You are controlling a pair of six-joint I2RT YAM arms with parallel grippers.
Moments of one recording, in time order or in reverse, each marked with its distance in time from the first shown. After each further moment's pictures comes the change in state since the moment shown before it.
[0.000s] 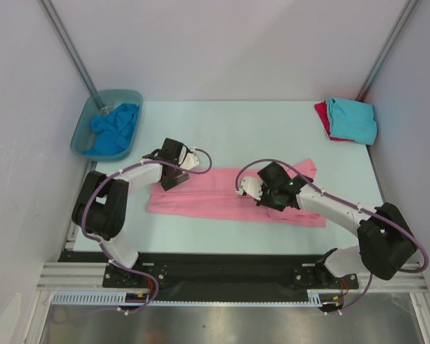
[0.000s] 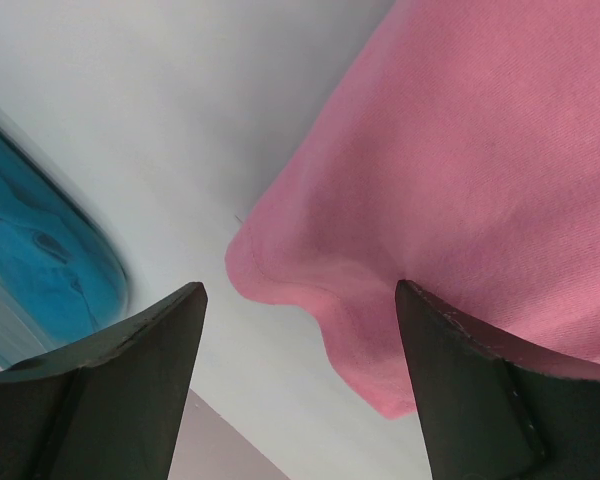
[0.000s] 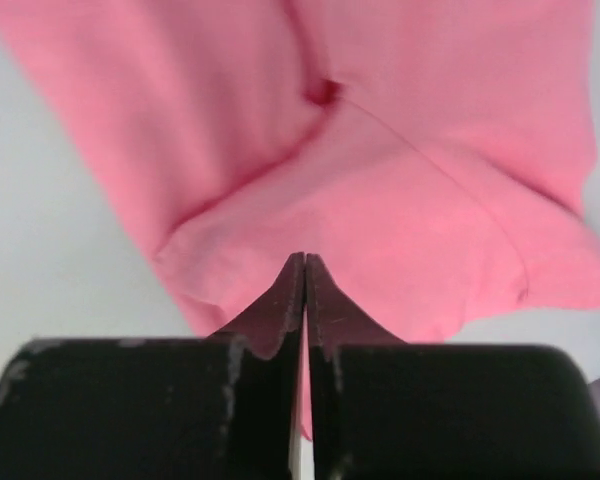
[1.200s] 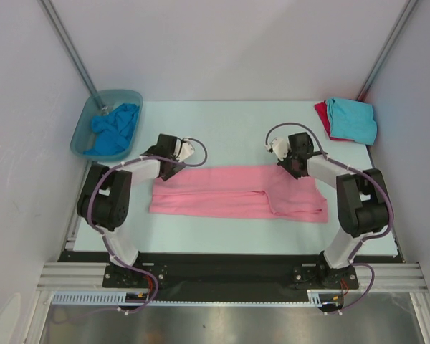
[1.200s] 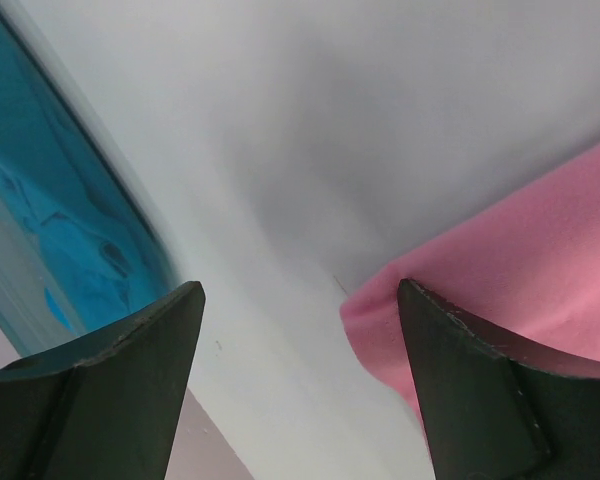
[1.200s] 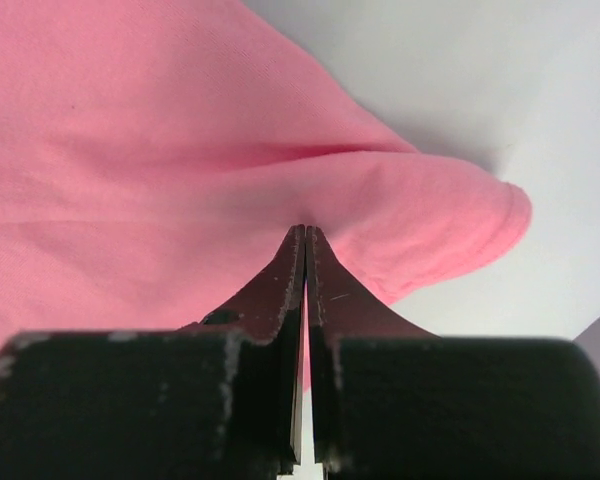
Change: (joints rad) left arm 0.075 0.074 0.016 0.234 -0.040 0.003; right arm -0.463 0.347 0.169 0.347 0.018 0.007
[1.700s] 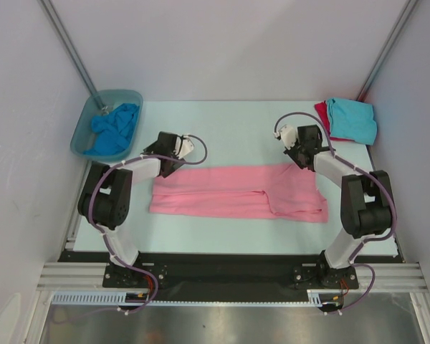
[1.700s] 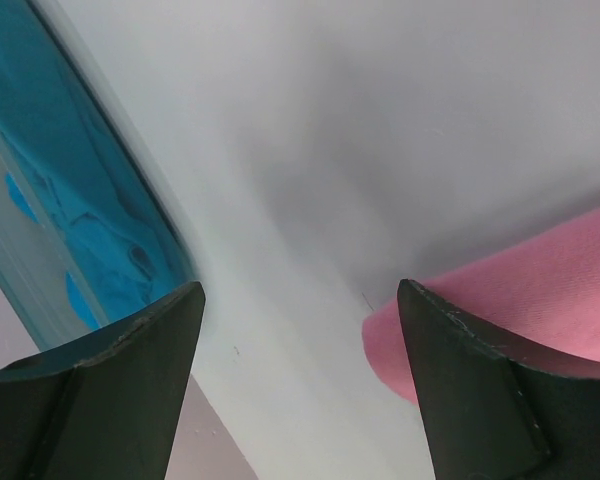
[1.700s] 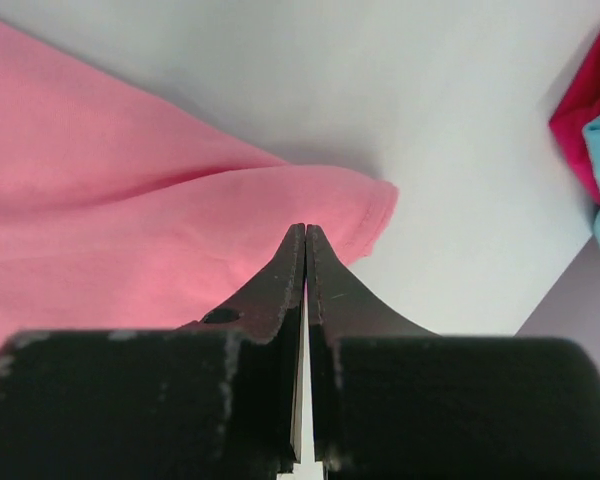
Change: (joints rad) left arm 0.003 0.036 0.024 0.041 -0.032 0.000; right arm -0.060 -0.050 0.047 0.056 0.006 0.024
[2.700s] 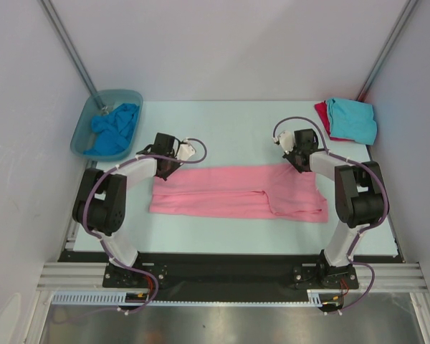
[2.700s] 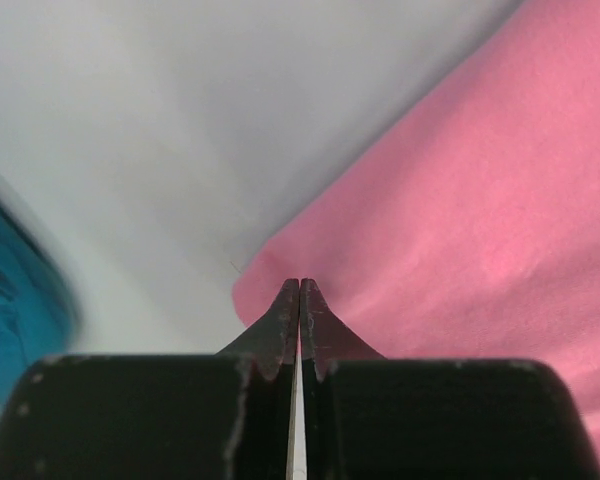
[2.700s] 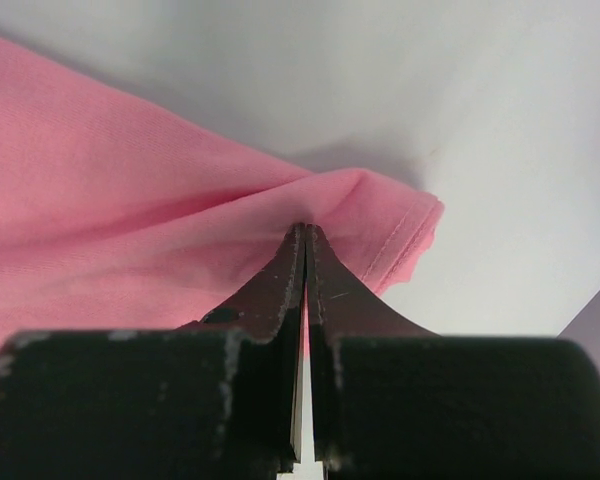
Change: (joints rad) left arm 0.008 -0.076 0.000 -0.220 0.245 -0.109; right arm -0.011 0.129 0.000 0.042 0.033 0.004
